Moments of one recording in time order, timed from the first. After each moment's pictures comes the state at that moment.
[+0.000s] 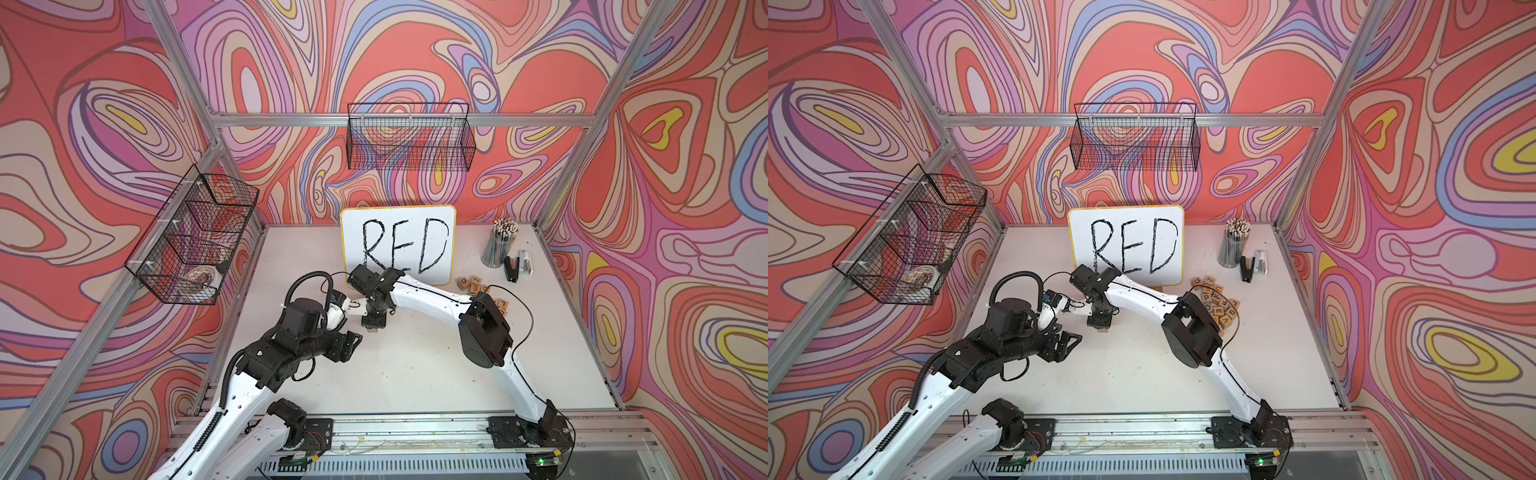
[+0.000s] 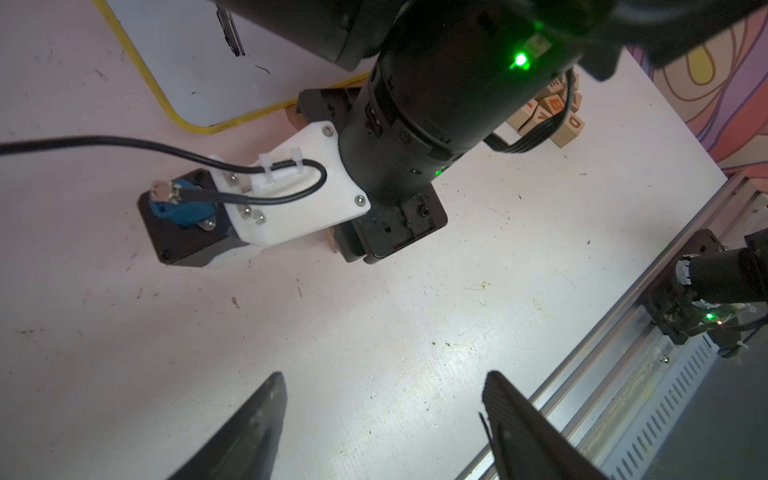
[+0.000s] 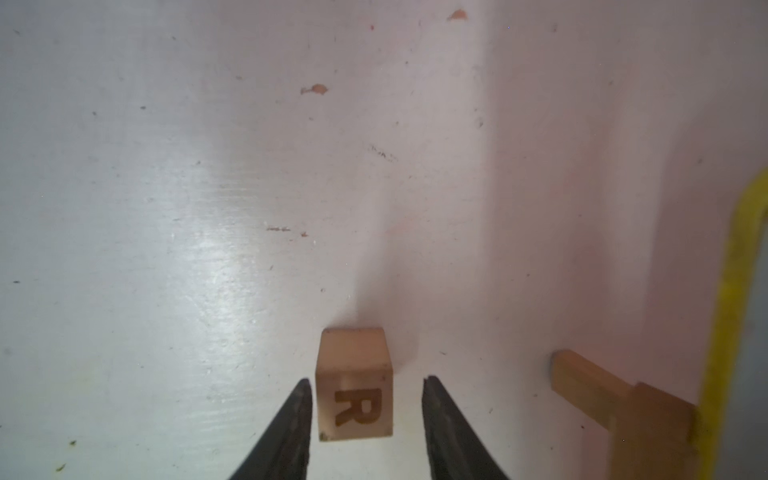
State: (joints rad) left arm -0.47 0.74 0.76 -0.79 0.23 -0.14; right arm 0.91 2.30 2.03 -1.00 -0.08 -0.61
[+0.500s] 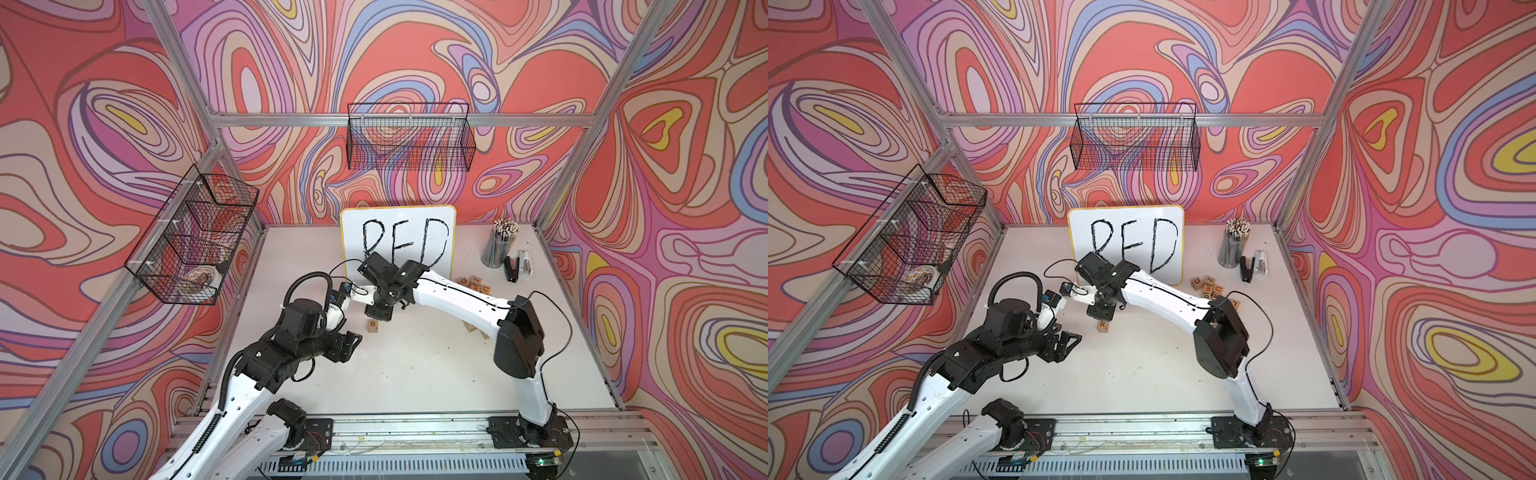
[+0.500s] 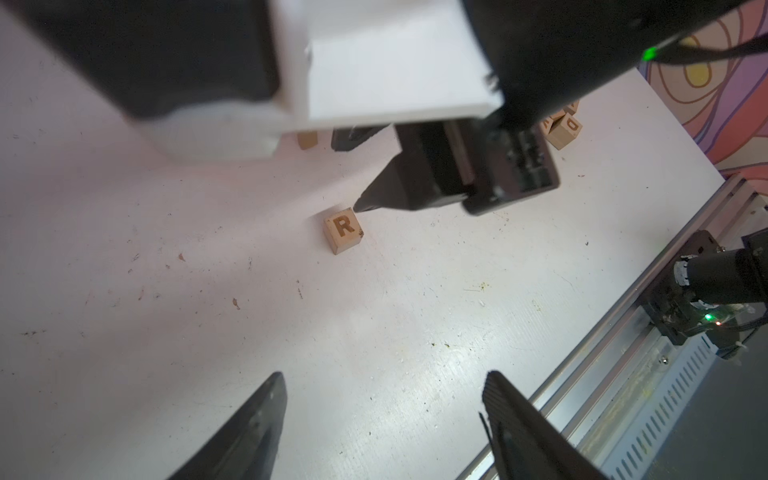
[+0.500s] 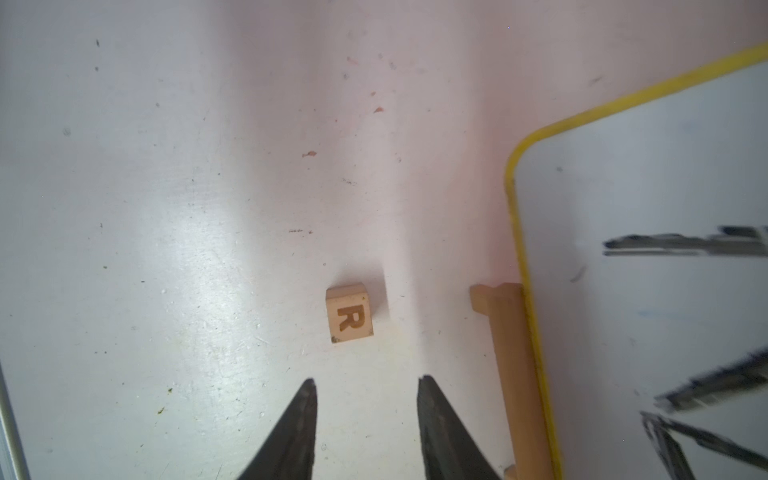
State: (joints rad) left arm -0.47 0.73 0.76 -0.79 0.23 -0.13; right arm 0.91 1.98 1.82 -0.89 -0.04 -0.45
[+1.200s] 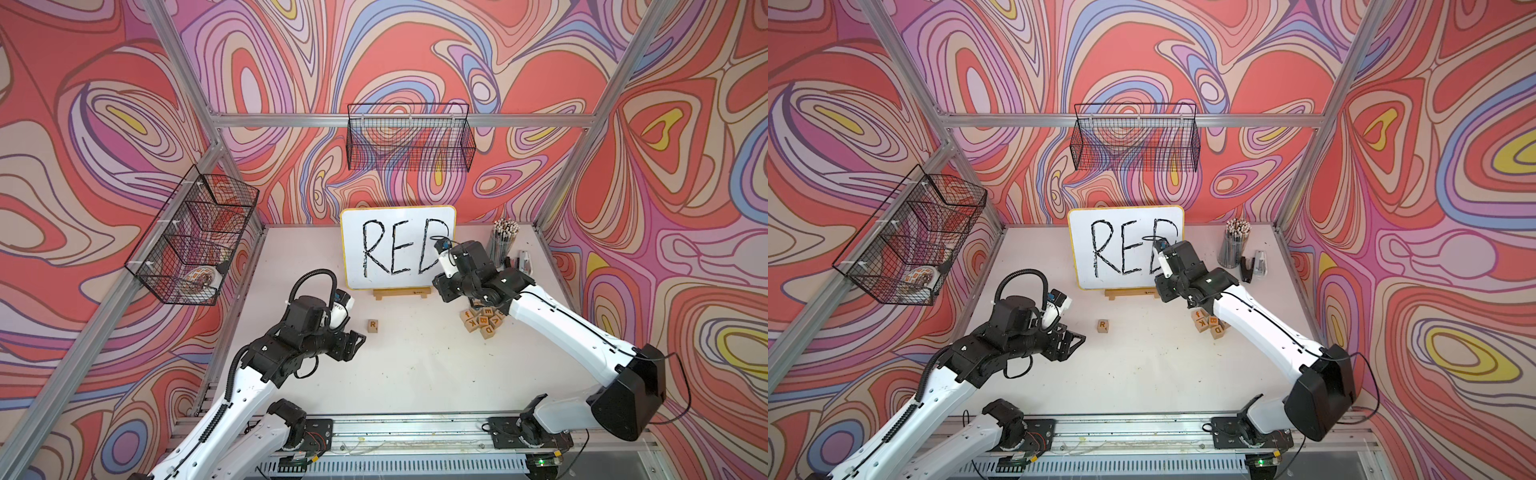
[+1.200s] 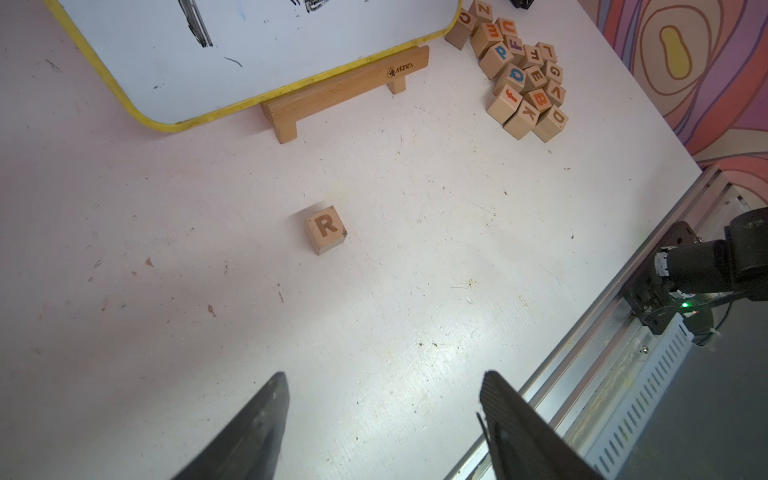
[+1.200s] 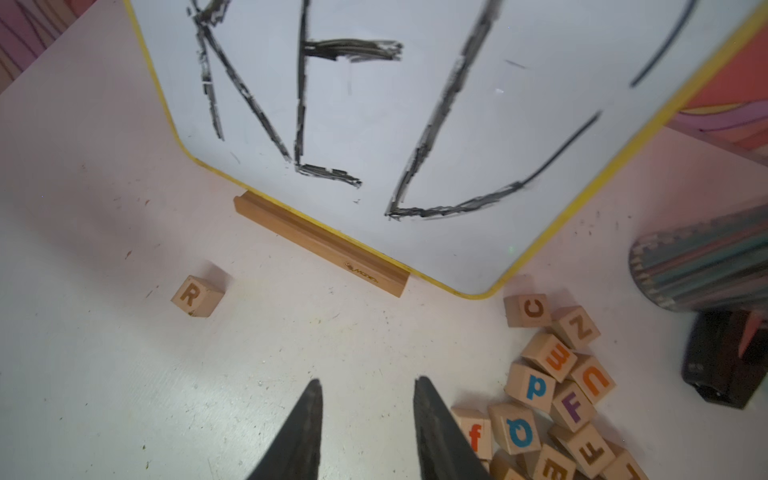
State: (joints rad) left arm -0.47 0.80 0.77 -0.76 0.28 -0.13; right arm 0.55 1.39 1.25 -0.65 0.07 0.10
